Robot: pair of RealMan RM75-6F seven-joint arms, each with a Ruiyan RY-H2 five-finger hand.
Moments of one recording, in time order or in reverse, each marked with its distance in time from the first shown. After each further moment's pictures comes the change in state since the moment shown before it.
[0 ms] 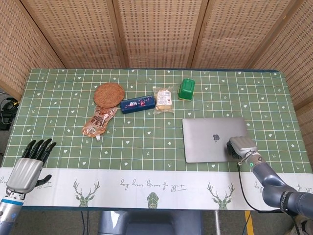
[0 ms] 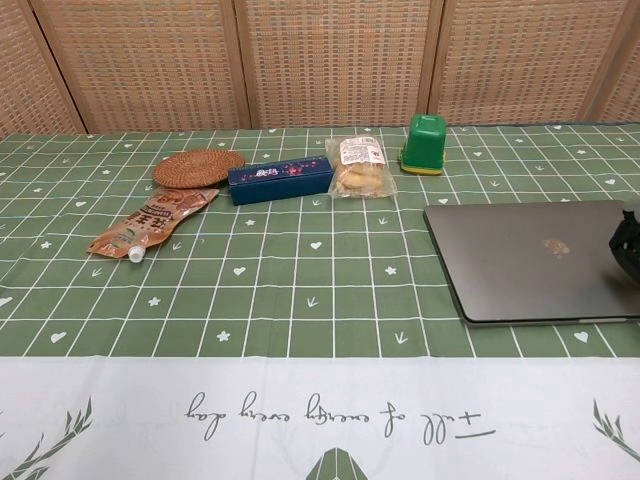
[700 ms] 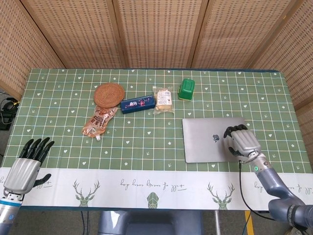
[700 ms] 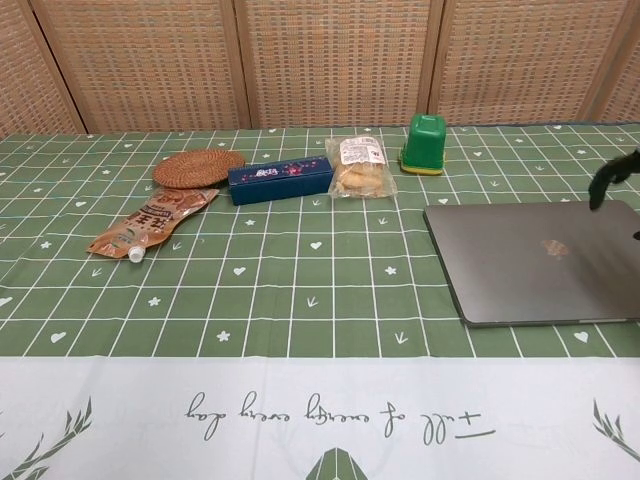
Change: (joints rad) left arm 0.014 -0.008 -0.006 0.017 0.035 0.056 -0.048; right arm -0.141 0.031 0.045 -0.072 -0.328 0.327 0.127
